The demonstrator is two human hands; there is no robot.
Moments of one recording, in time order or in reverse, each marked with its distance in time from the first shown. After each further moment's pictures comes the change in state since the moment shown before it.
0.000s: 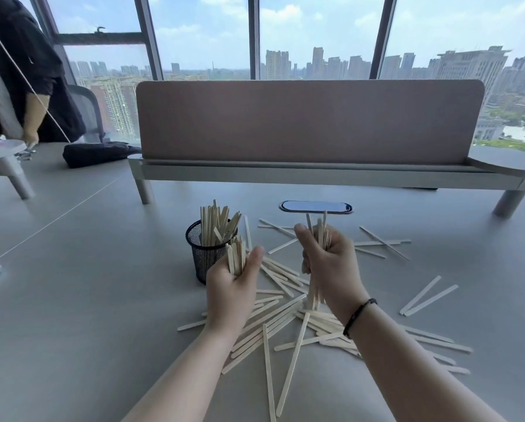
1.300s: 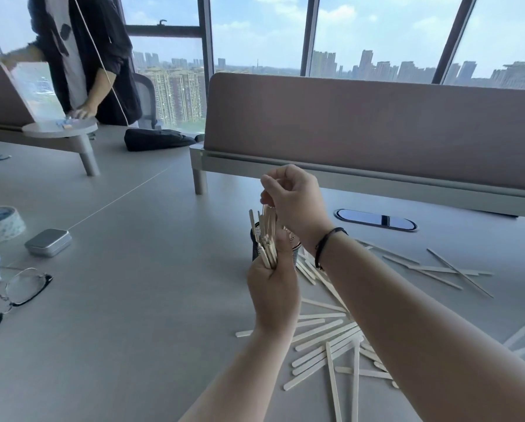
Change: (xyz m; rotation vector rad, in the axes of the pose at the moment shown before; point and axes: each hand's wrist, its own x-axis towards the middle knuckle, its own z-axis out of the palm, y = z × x) left_hand 0.023 0.010 -0.013 -0.328 0.306 -0.223; right_hand 0.064 -0.046 0.162 -0.201 -0.247 -0.087
